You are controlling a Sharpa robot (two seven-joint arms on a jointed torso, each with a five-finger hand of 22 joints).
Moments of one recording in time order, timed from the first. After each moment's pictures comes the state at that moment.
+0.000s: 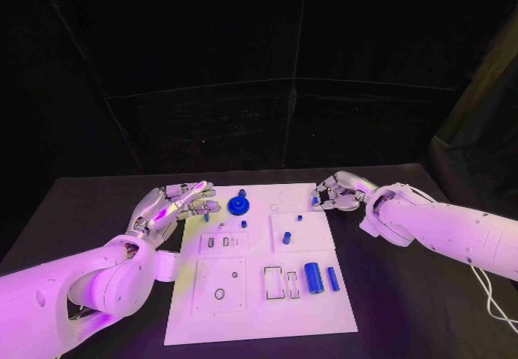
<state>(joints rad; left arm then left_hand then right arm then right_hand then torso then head) 1.16 -0.93 -0.09 1.69 0.01 -0.38 0.59 1.21 0.10 0.10 0.03 0.04 0.91 0.23 0.10 0.07 0.97 0.18 0.10 0.07 1.06 0.14 0.16 0.15 0.17 0.92 0.25 0.23 0.09 1.16 -0.85 -0.02 1.20 -1.11 -0.32 0.19 1.45 0.00 -0.11 0.13 0.20 0.94 0.15 0.08 0.07 1.30 0.06 1.08 1.14 1.46 0.00 1.43 1.31 0.05 1.34 0.11 1.42 1.26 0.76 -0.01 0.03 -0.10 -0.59</state>
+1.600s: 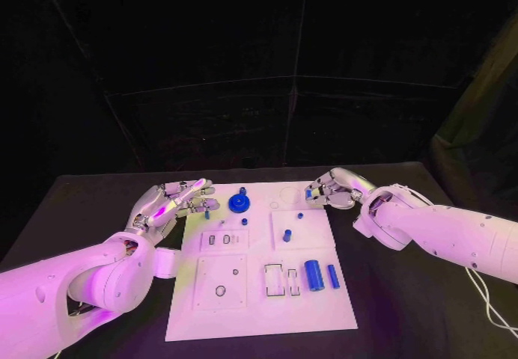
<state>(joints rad) 1.16 -0.94 -0.09 1.69 0.01 -0.38 0.58 1.21 0.10 0.10 0.03 0.04 0.91 0.23 0.10 0.07 0.97 0.18 0.09 0.07 1.06 0.14 0.16 0.15 0.17 0.92 0.25 0.22 0.08 1.15 -0.87 -0.02 1.33 -1.10 -0.42 0.18 1.48 0.09 0.03 0.06 0.15 1.06 0.13 0.11 0.07 1.34 0.05 1.18 1.20 1.47 -0.03 1.47 1.31 0.05 1.40 0.07 1.46 1.31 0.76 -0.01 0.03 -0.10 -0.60</state>
